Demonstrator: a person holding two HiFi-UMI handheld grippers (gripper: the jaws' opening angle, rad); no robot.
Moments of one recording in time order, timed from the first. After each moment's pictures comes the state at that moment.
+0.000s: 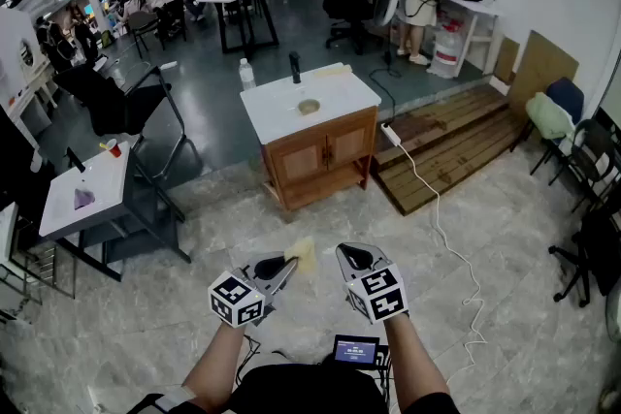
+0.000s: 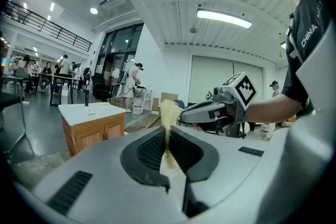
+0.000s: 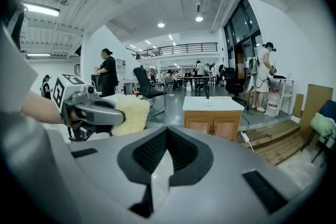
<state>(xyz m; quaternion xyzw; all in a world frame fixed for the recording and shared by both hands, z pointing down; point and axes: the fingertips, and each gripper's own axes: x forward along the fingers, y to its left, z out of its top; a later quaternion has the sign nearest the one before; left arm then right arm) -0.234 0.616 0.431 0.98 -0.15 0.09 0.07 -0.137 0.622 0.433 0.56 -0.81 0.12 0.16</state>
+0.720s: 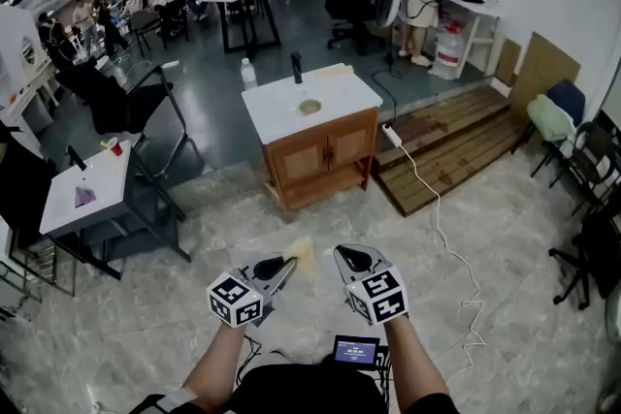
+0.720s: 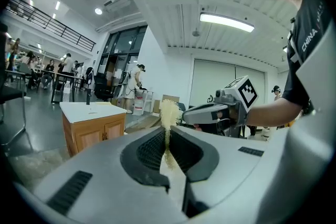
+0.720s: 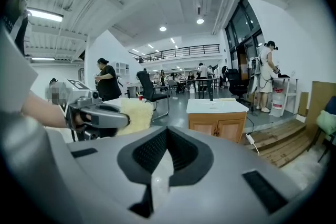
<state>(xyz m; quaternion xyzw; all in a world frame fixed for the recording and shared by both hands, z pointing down) -0.238 0.612 0.431 0.98 -0.16 0.07 0.09 -0.144 0.622 0.427 0.54 -0.82 0.12 0.13</state>
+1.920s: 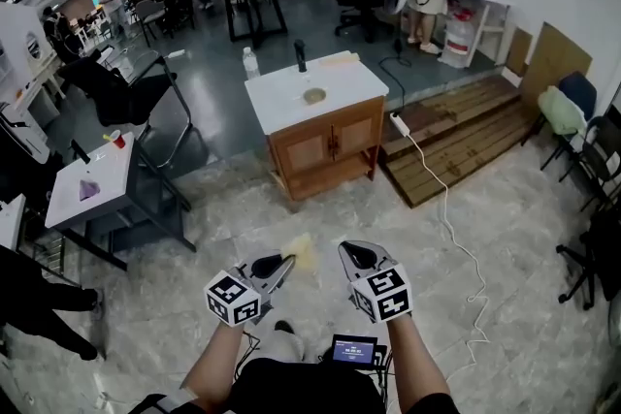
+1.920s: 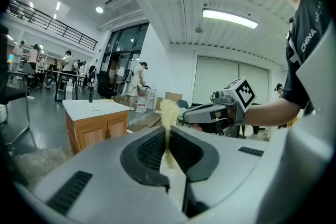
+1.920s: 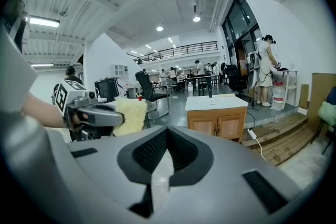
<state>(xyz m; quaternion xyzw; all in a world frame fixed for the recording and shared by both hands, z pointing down) -0.229 0.611 0.439 0.98 -0.17 0.09 0.09 -0.122 0.618 0.442 0.54 -0.82 0.14 0.12</state>
